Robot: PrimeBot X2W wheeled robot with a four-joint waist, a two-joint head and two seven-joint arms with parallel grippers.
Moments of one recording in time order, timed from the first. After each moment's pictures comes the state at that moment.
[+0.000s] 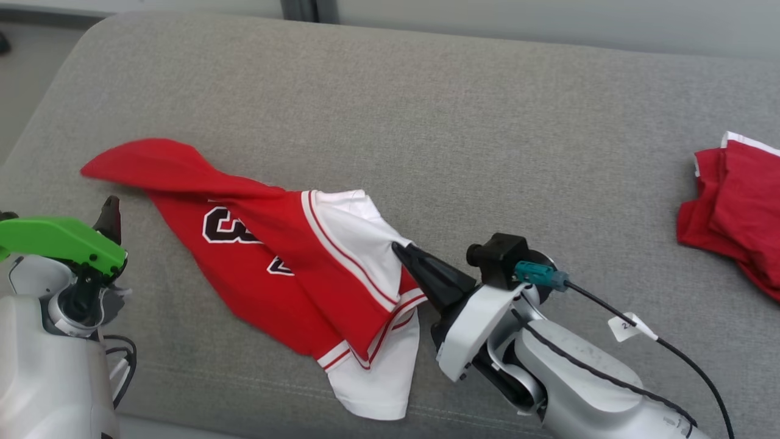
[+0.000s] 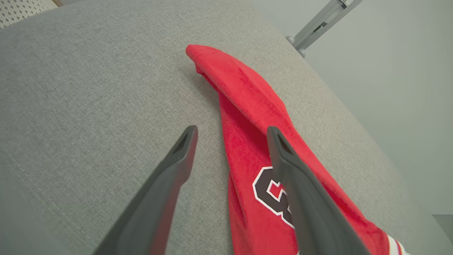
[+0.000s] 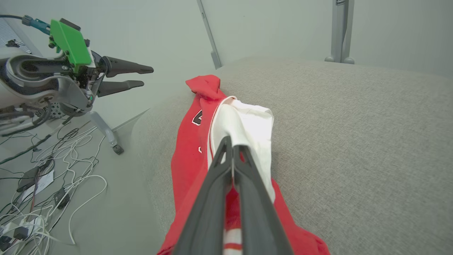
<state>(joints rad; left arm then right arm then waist) -0.55 0.07 0.26 0.64 -0.61 -0.01 0.32 -0.42 -0.11 0.87 0.35 0.56 0.03 -0.18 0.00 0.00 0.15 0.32</state>
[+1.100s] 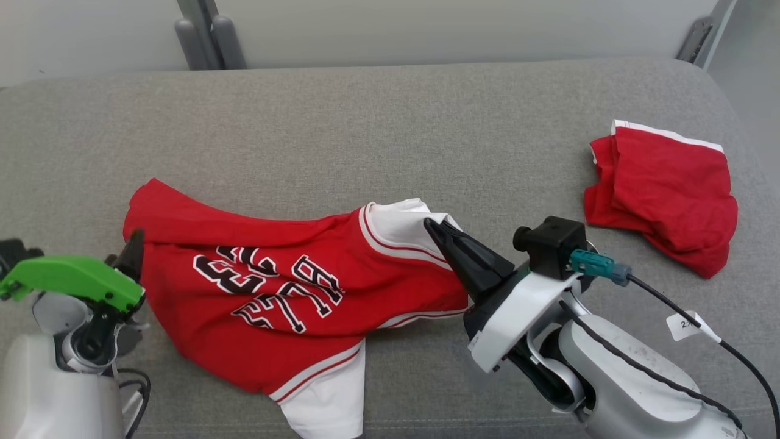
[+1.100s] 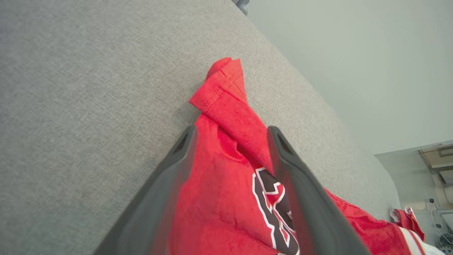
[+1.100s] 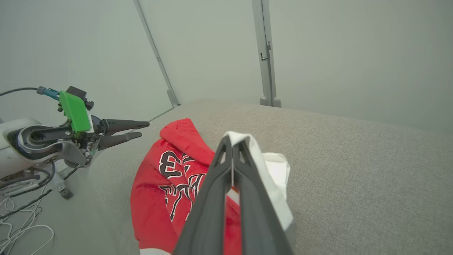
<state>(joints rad) -0.41 0.04 0.28 0.58 -0.70 -0.06 0.35 -0.35 -0.25 0.80 0.07 0.61 -0.05 -0.11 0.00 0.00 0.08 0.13</state>
